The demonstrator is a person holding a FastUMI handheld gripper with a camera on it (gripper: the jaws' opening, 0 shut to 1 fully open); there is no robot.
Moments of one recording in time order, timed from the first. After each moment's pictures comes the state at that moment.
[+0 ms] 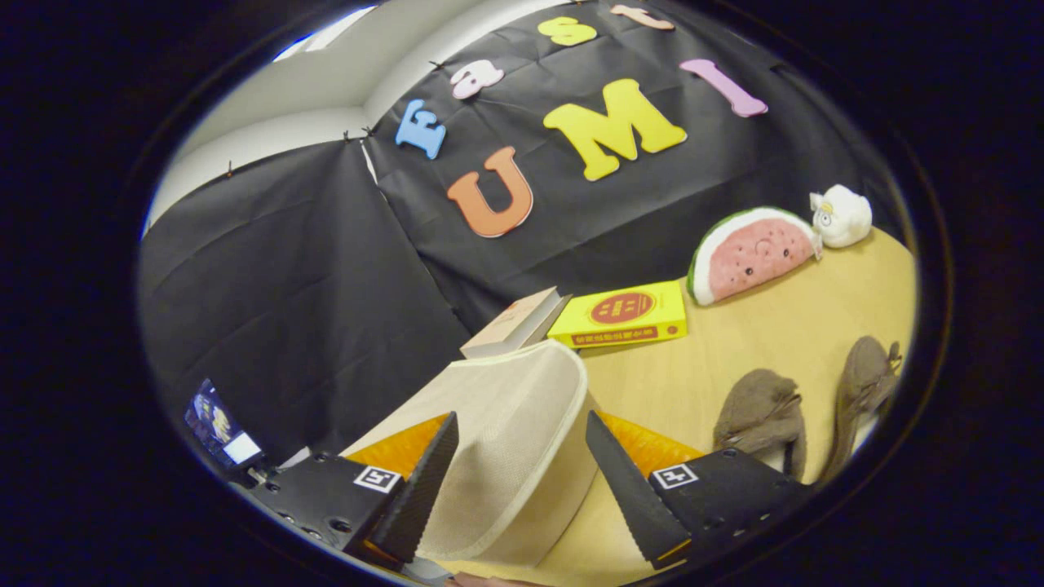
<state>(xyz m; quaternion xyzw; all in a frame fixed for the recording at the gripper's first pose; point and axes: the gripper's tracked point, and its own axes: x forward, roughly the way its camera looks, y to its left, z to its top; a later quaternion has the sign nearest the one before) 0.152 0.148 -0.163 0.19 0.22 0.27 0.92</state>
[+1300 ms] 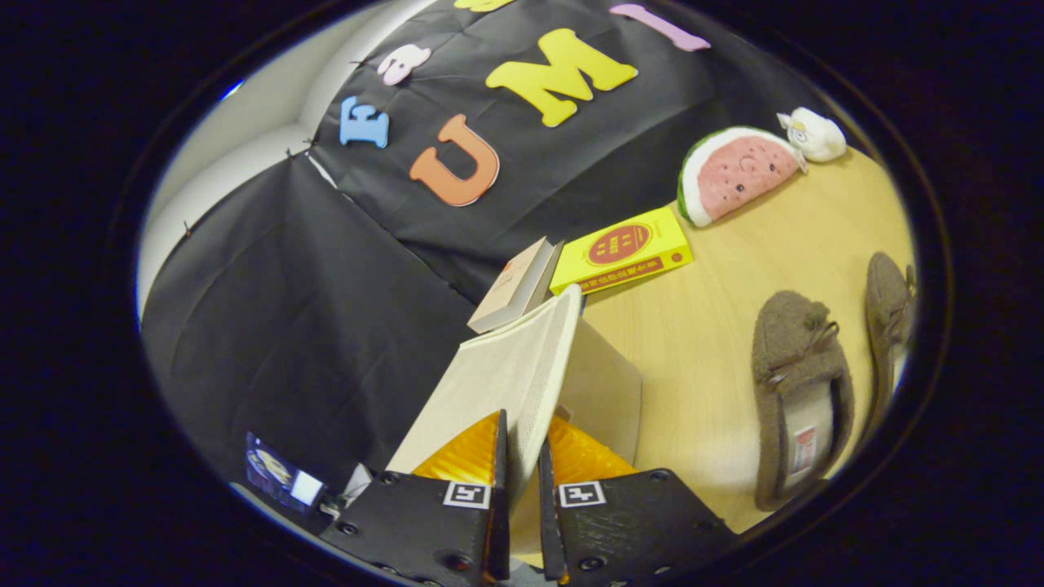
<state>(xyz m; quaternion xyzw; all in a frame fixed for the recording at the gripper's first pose) 0.134 0.162 -0.144 0.23 0.31 0.25 0.89</state>
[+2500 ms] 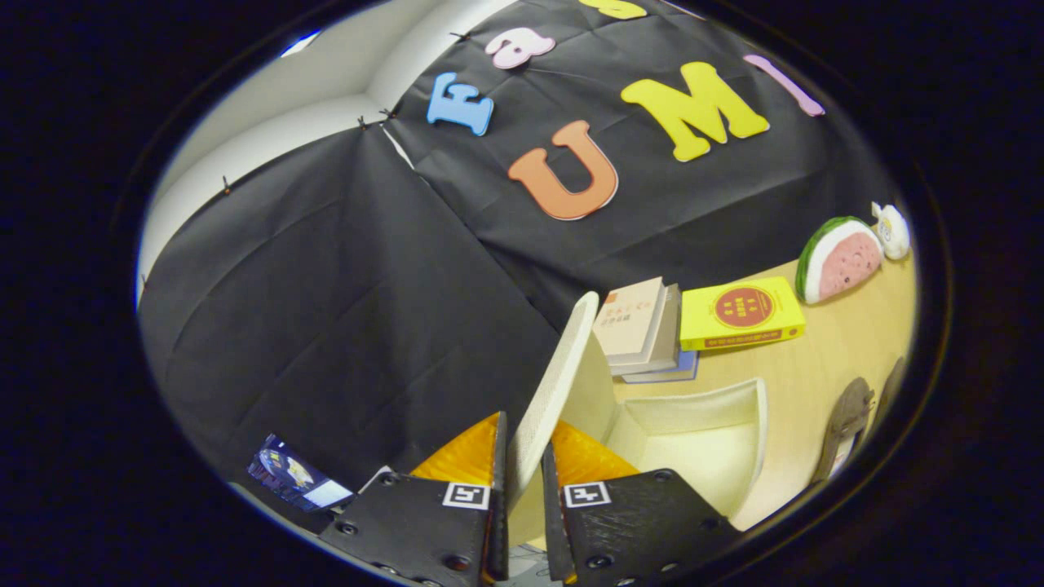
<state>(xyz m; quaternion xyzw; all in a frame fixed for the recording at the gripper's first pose) 0.119 0.344 0.023 0.18 0.27 0.33 0.88</state>
